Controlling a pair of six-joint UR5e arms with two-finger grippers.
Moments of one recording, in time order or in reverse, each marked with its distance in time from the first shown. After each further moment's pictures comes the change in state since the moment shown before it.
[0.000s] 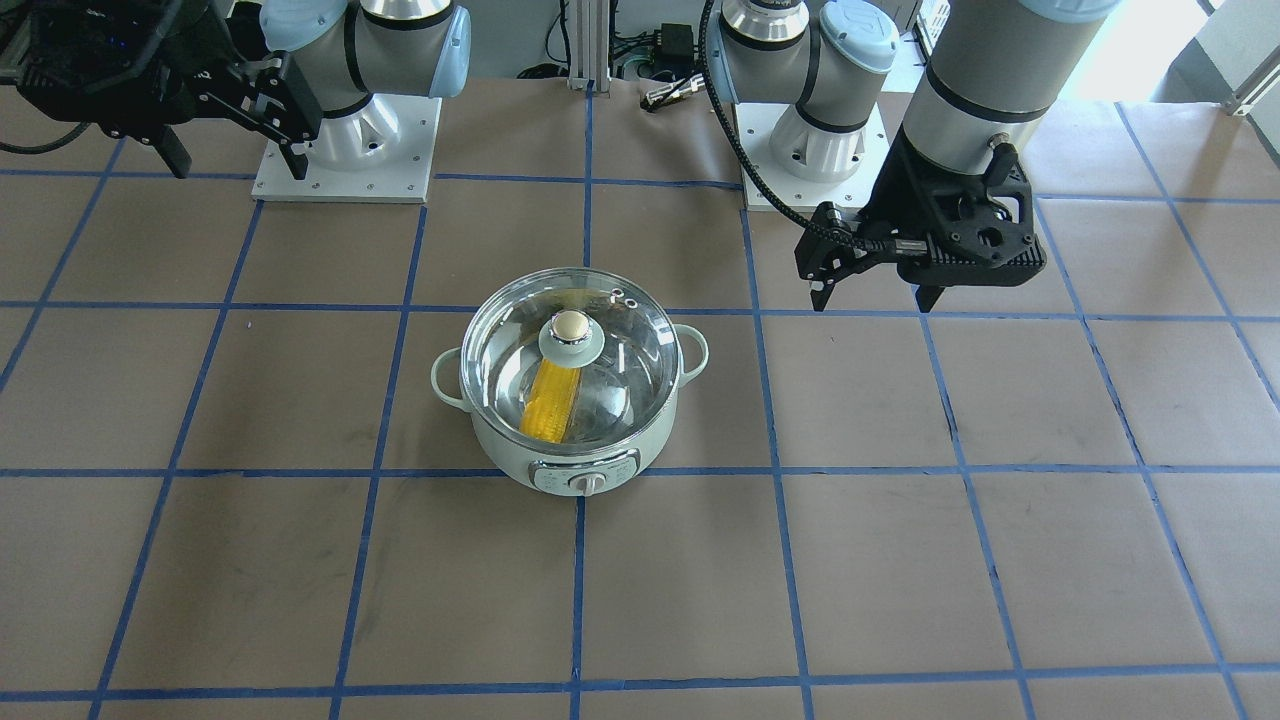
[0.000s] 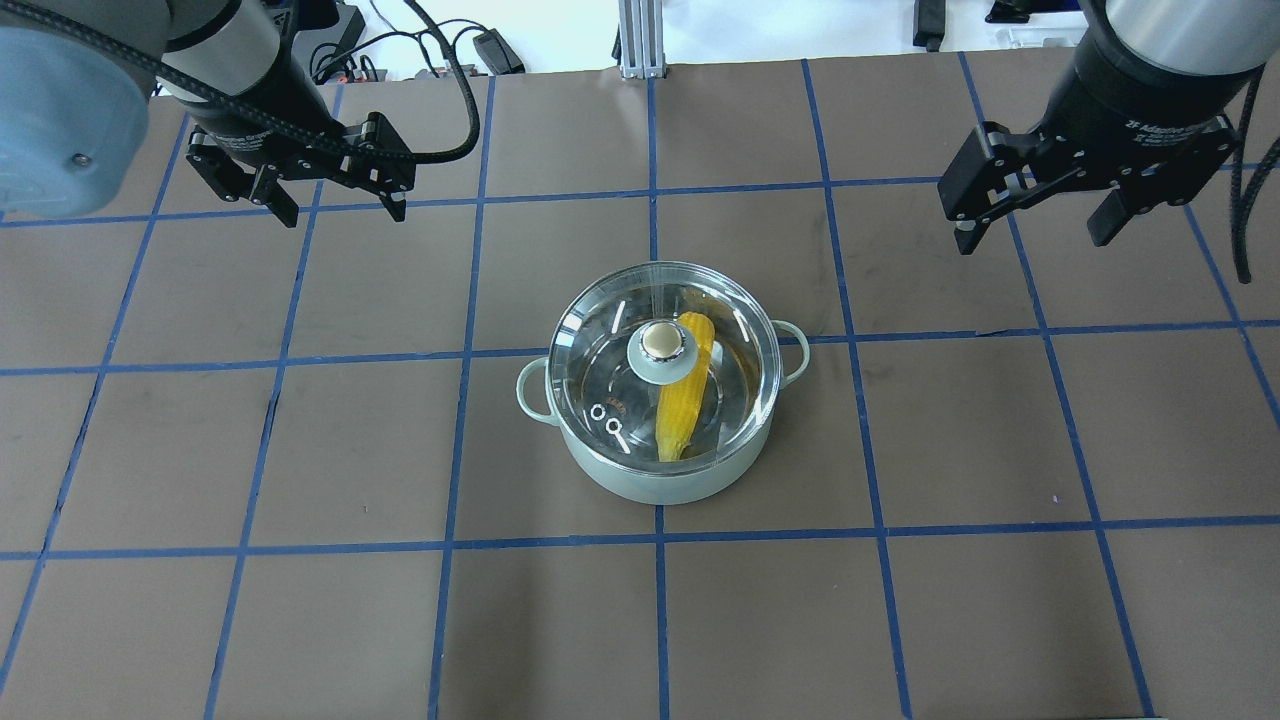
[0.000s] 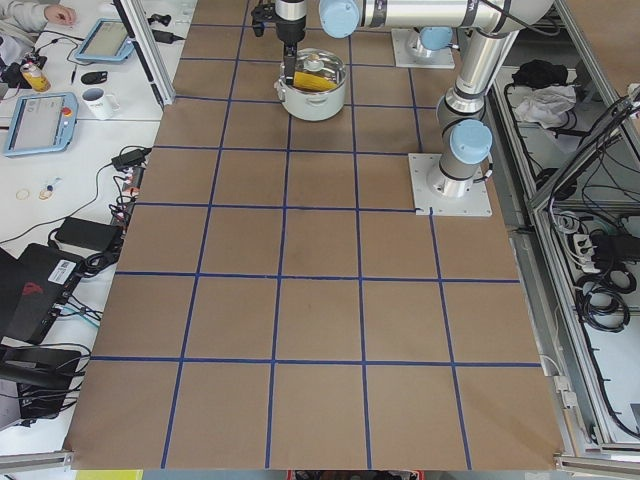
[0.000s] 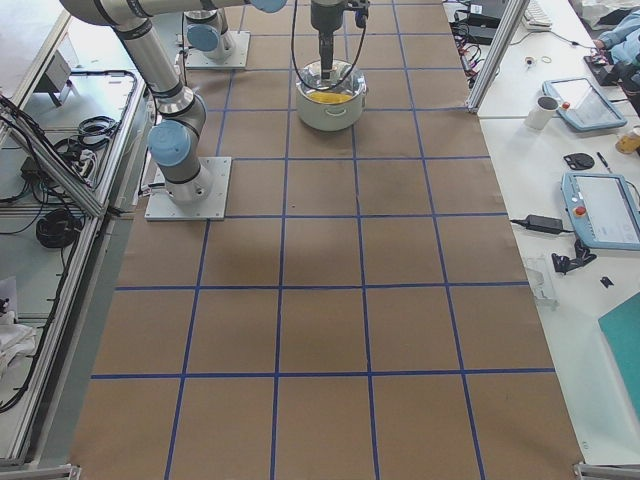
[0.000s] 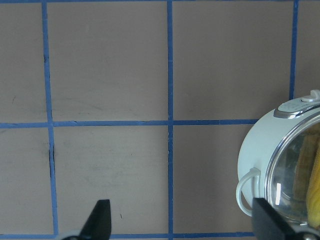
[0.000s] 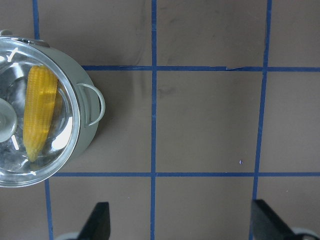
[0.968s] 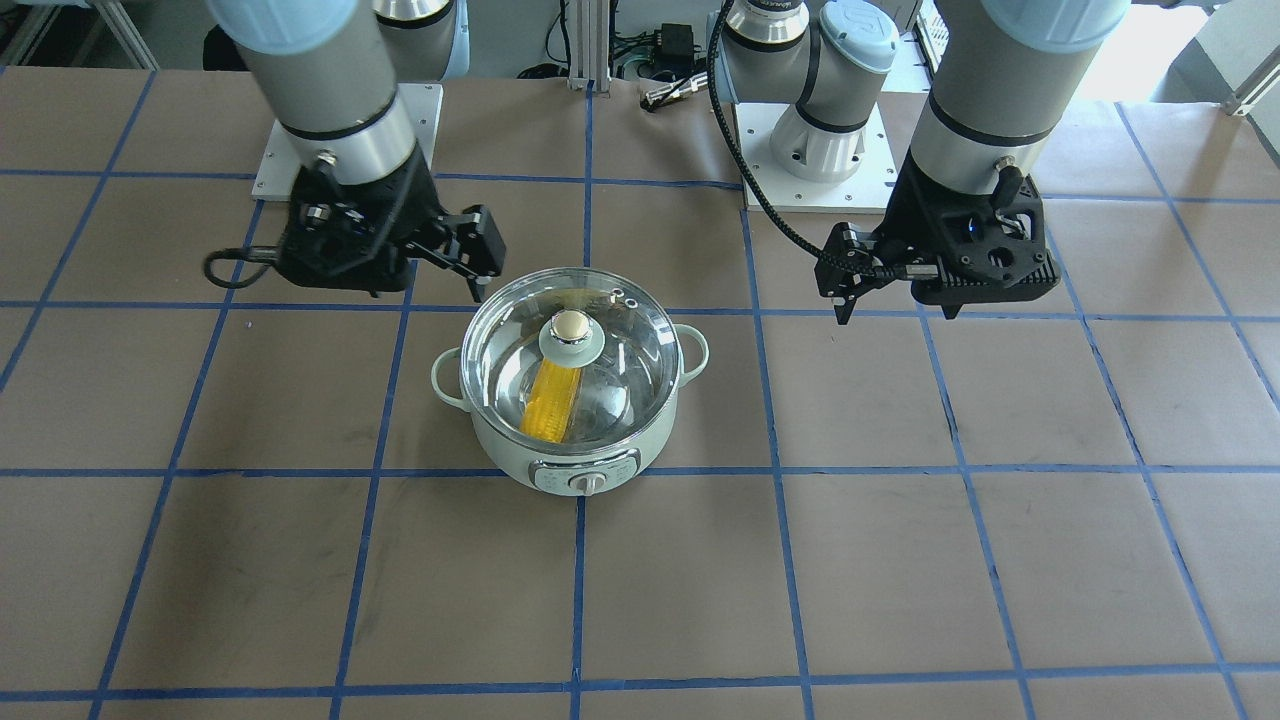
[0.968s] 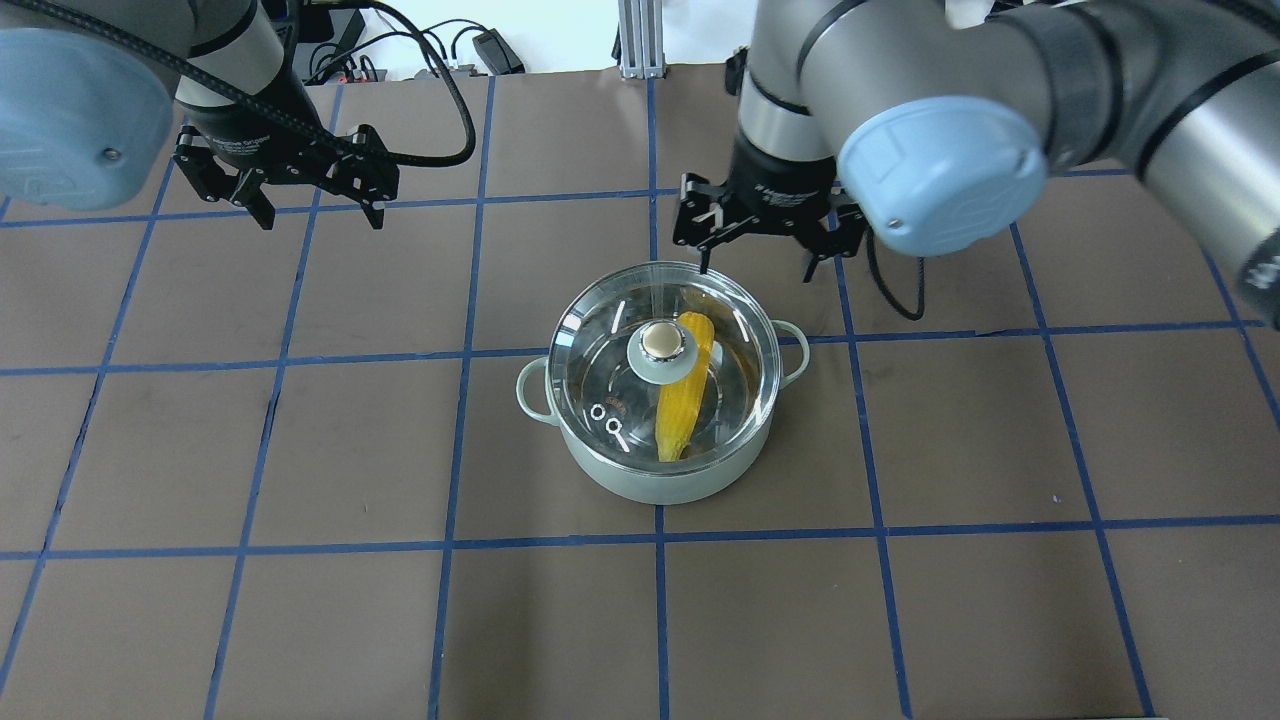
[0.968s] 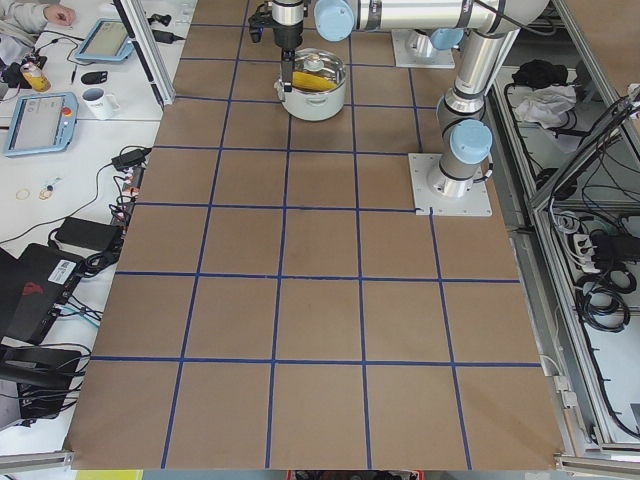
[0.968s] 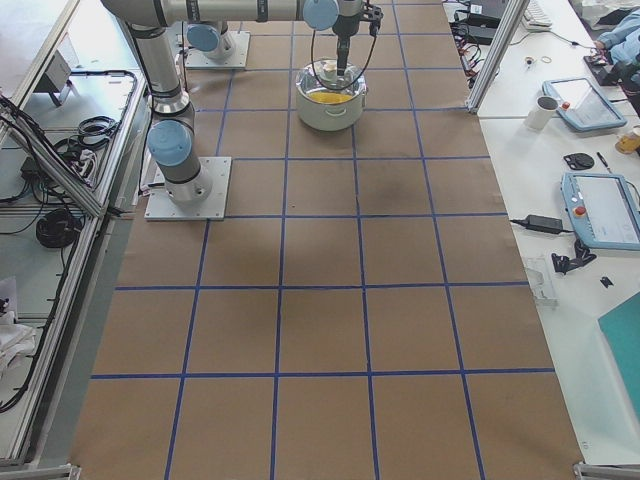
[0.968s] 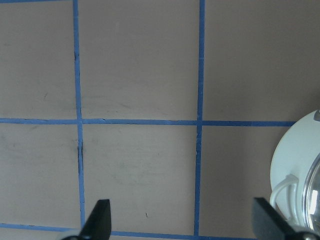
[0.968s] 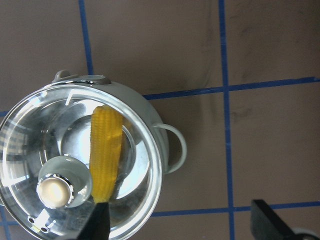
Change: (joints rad) left arm 0.000 -0.019 0.005 0.000 0.081 -0.011; right arm 0.204 0.188 0.023 -0.224 0.089 0.318
